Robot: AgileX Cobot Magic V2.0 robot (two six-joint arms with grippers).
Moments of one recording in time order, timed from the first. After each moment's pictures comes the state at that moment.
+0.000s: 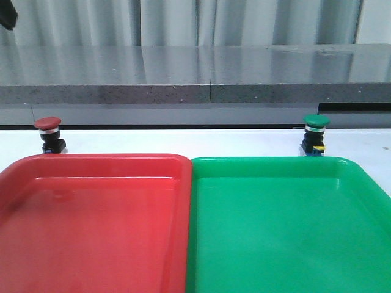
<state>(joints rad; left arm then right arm) -0.12 1.41 -1.15 -0.06 0.58 -0.12 -0.04 -0.01 0.03 -0.08 -0.04 0.19</state>
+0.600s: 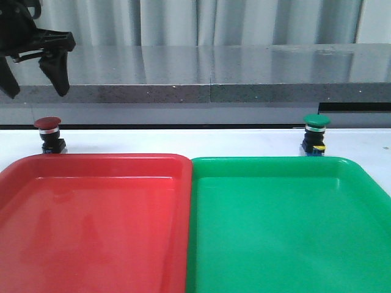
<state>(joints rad) -0.12 1.93 -1.62 -0.07 0.90 -0.12 -0.04 -0.01 0.03 -0.08 -0.04 0.19</state>
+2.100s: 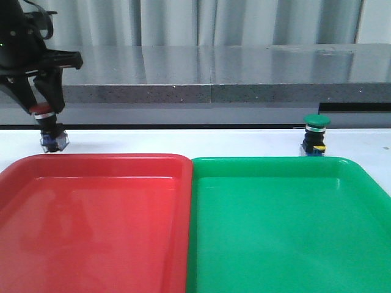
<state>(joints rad) -0.12 1.98 -1.65 -0.08 0.93 -0.12 -0.04 -0.01 0.03 -0.08 -0.04 0.19</state>
